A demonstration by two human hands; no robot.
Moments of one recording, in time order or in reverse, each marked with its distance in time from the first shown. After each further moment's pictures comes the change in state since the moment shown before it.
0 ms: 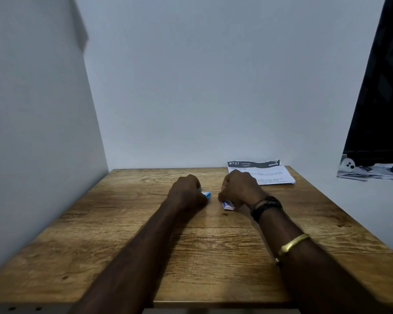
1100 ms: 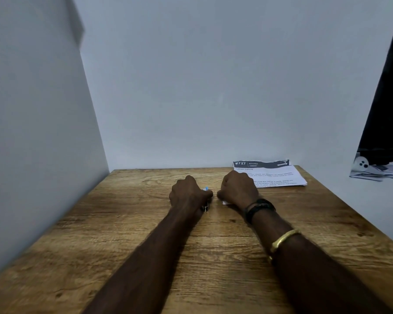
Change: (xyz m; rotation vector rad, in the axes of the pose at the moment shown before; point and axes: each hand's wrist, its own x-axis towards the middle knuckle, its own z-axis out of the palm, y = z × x) left_hand 0.016 -0.002 0.019 -0.038 0.223 -0.251; right_hand 0.038 -0.005 0.032 0.027 0.133 0.001
